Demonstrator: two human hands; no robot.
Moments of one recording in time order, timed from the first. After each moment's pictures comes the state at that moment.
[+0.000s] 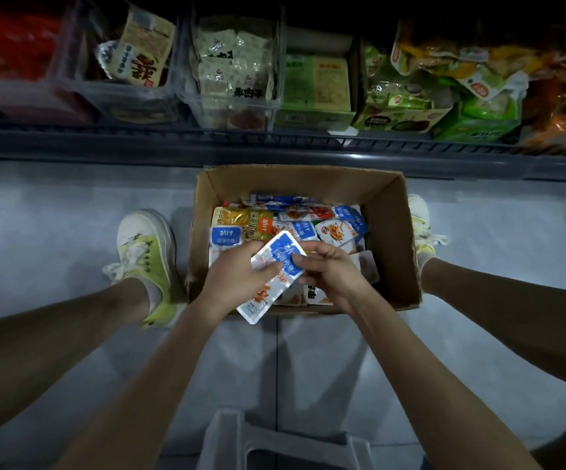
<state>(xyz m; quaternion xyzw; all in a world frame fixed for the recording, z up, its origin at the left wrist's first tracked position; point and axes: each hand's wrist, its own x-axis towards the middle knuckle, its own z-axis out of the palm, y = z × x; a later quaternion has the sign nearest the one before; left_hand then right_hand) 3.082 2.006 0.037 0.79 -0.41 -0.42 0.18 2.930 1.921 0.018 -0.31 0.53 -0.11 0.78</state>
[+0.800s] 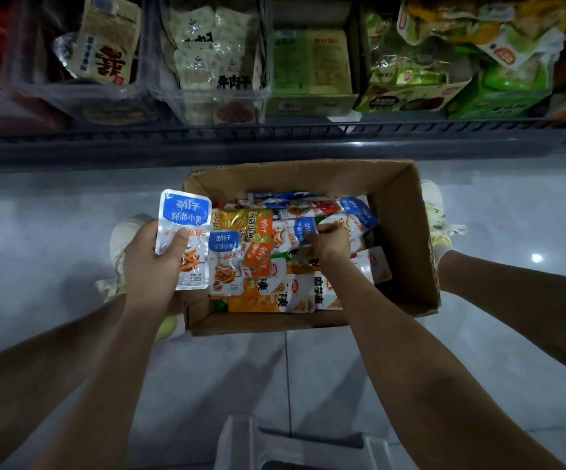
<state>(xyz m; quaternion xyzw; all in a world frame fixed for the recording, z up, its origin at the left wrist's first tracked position) 3.153 2.016 0.025 0.85 -0.18 -0.30 0.39 2.965 1.871 -0.093 -0.36 0.76 -0.08 0.54</state>
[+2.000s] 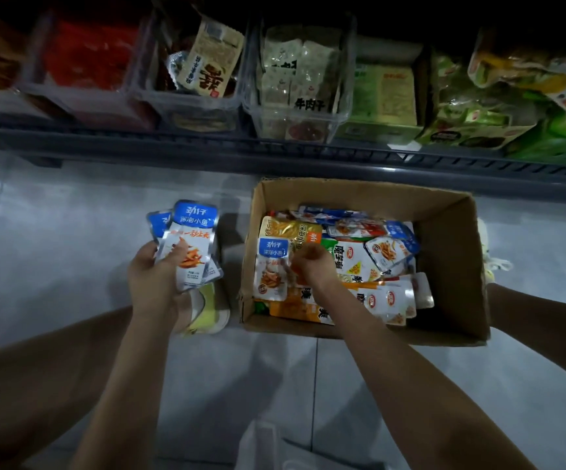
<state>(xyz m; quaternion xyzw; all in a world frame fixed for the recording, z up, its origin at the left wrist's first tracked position) 3.198 2.069 0.037 0.76 0.04 -0.29 0.58 3.039 1.937 -0.056 -0.40 0.63 -0.06 0.67</state>
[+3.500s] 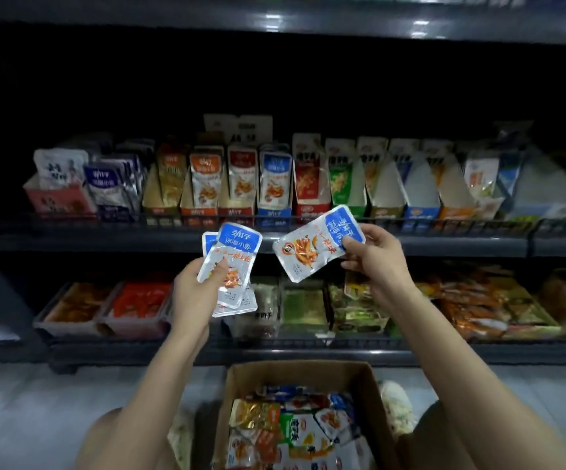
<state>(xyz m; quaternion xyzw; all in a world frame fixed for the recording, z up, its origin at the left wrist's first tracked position) 3.147 1.965 0.329 0.66 -0.25 -0.23 0.67 2.951 1.827 0.366 -0.53 0.42 -0.44 0.59</state>
